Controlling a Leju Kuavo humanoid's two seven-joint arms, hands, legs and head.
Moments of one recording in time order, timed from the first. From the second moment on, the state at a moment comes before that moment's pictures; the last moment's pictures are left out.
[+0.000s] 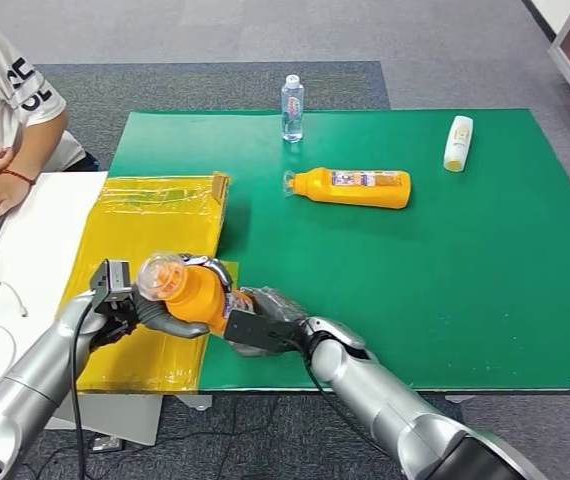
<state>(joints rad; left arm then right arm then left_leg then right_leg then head) -0.52 0.23 -0.48 -1.10 0.03 -0.82 -0.70 -0.63 0.24 0.80 -0.58 0.47 0.08 -0.35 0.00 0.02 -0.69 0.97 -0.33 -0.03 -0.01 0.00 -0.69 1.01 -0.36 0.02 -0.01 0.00</state>
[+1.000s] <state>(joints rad) -0.51 0.26 -0.50 -1.21 -0.24 -0.47 -0.66 -0.49 0.13 0.42 -0.70 0.02 0.21 -0.49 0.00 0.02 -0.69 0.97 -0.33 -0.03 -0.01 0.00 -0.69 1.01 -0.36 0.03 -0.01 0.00</state>
